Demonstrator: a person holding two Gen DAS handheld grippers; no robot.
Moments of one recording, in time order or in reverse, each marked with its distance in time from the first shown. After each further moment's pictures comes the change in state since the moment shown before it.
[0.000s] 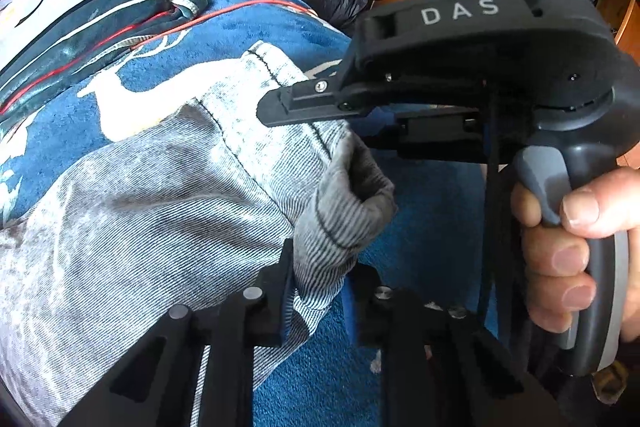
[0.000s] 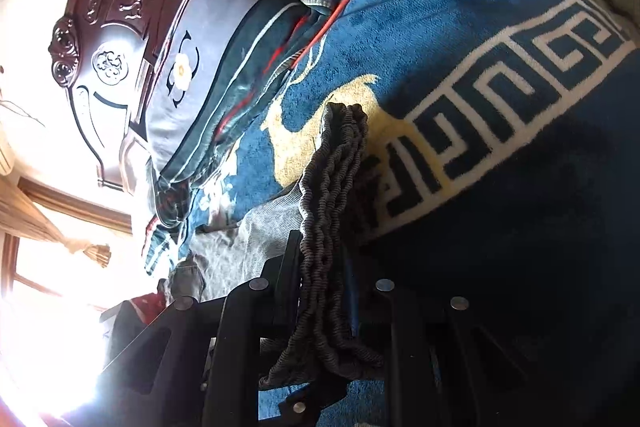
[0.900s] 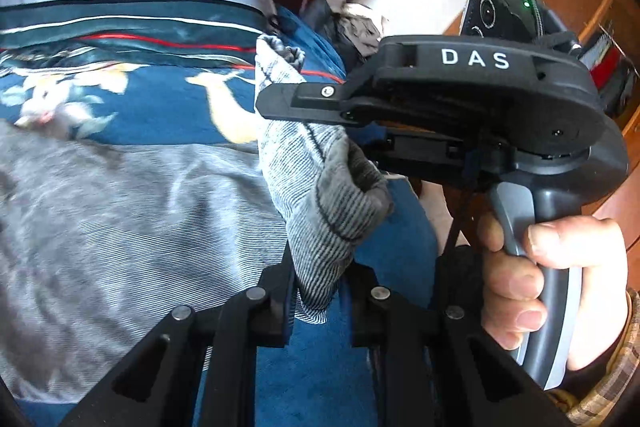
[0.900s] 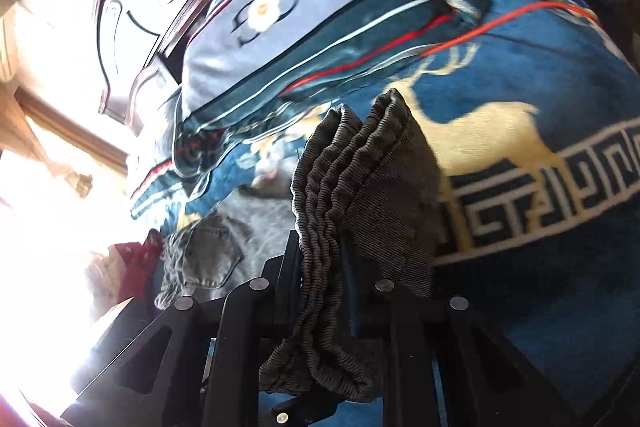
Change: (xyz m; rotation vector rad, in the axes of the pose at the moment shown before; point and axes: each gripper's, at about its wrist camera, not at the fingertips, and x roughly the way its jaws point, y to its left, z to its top) left arm -0.110 0.076 -0.054 -0.341 -0.231 -0.131; right arm 0.040 0.147 -0.026 -0.275 0.078 -0.052
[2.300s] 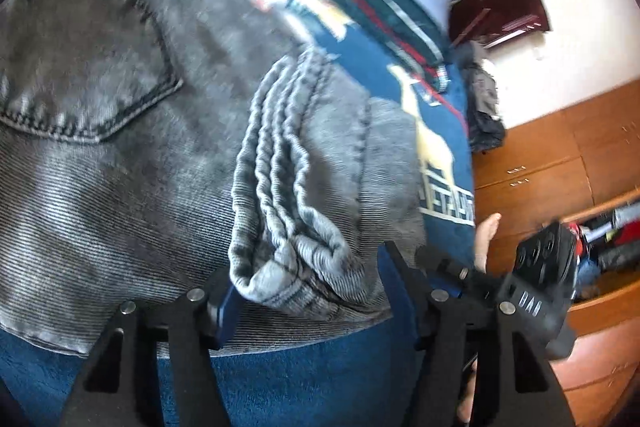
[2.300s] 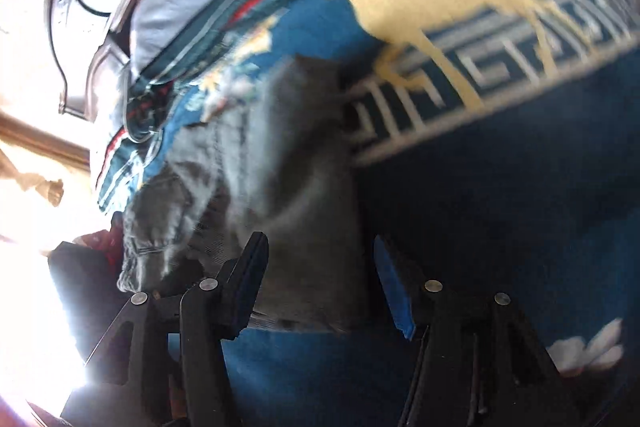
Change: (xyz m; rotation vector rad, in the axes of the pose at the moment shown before) left arm -0.052 0.143 -0.041 -0.507 0.056 0.112; right arm 0.053 -0.027 -0.082 0.166 0.108 -0.108
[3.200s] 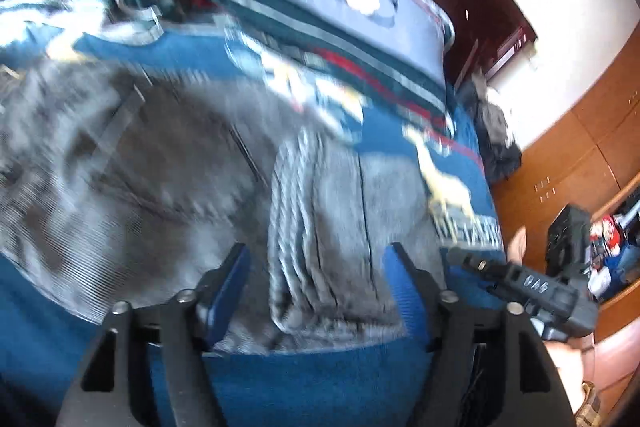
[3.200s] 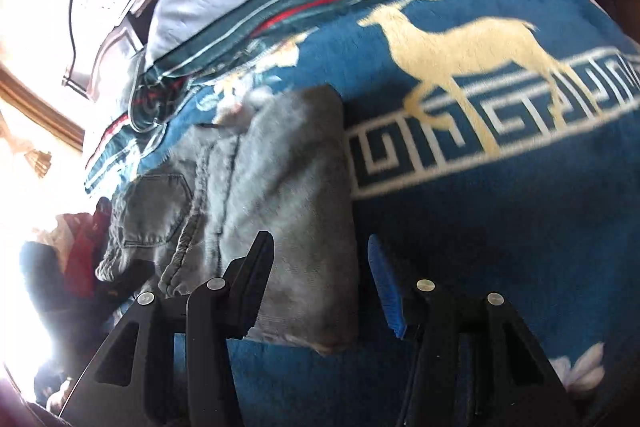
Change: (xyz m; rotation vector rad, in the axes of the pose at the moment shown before) left arm -0.080 0.007 -0.007 0.166 -0.312 0.140; right arm -0.010 0.037 -0.001 -0.181 -0.109 -0.054
